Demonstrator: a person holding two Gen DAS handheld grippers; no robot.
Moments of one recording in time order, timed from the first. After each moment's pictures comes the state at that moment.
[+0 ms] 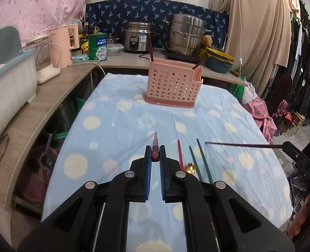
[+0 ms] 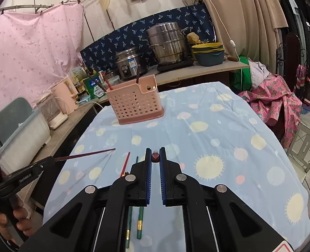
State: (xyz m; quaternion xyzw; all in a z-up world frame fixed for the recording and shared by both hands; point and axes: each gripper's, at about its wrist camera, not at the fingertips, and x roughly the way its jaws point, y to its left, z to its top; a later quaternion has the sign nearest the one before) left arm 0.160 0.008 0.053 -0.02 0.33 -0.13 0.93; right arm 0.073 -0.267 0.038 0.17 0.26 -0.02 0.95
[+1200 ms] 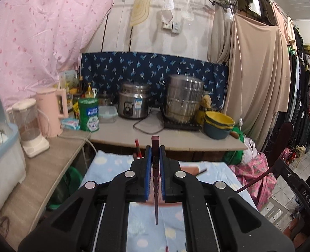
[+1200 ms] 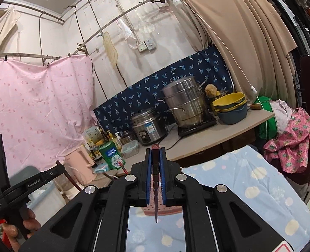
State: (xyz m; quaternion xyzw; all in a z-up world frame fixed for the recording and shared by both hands) left arm 0.291 -0.033 0.209 -0.04 0.17 -0.13 0.98; right arm 0.206 -0.296 0.157 0.23 0.08 0.02 0.97
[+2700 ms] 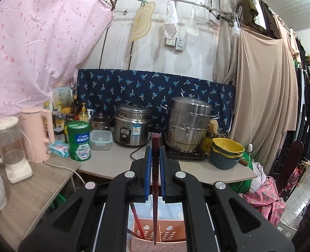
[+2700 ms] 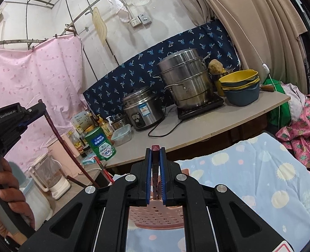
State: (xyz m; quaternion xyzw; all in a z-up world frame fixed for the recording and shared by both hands) left arm 0.405 -0.062 0.210 -0.06 0.11 -0.12 0.99; right arm 0.347 -0.284 0.104 0.22 0.15 0.02 0.96
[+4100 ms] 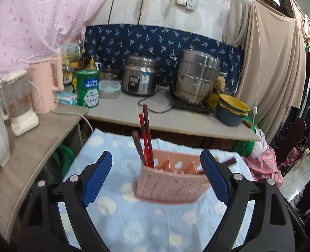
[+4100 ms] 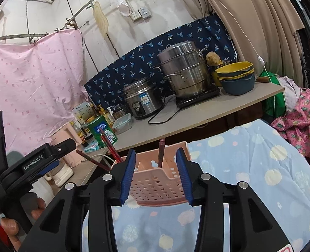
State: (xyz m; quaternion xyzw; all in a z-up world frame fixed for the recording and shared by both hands) left arm 0.363 -0.041 0.132 -0.06 0.25 -0.11 0.96; right arm 0.296 -0.273 0.091 0.23 0.18 0.02 0.96
